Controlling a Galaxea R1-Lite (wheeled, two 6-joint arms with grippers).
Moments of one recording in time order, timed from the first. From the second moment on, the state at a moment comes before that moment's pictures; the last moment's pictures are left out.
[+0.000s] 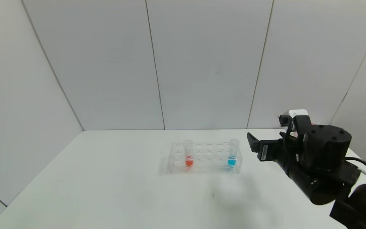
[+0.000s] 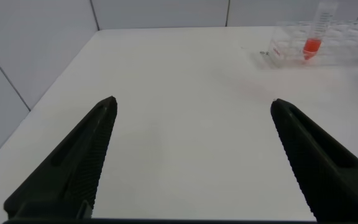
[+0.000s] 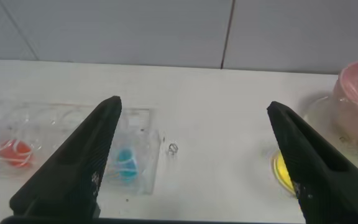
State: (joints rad) left arm 0.00 0.00 0.00 0.00 0.00 0.00; right arm 0.56 1.82 -0.60 -1.09 -0.49 0.10
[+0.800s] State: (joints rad) left arm 0.00 0.00 0.00 0.00 0.00 0.00; right arm 0.86 1.89 -0.45 -1.24 -0.77 0.22
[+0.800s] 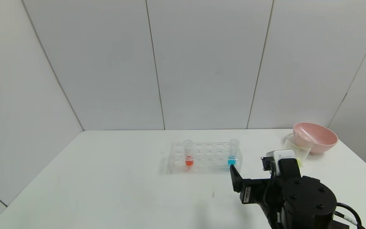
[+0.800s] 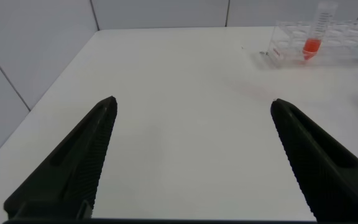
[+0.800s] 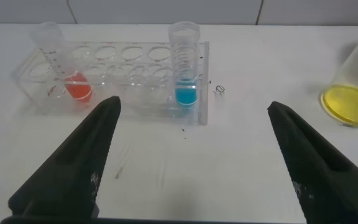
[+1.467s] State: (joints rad) left arm 0.00 0.00 0.00 0.00 0.00 0.00; right arm 0.76 2.05 -0.61 -1.25 -0.62 0.16
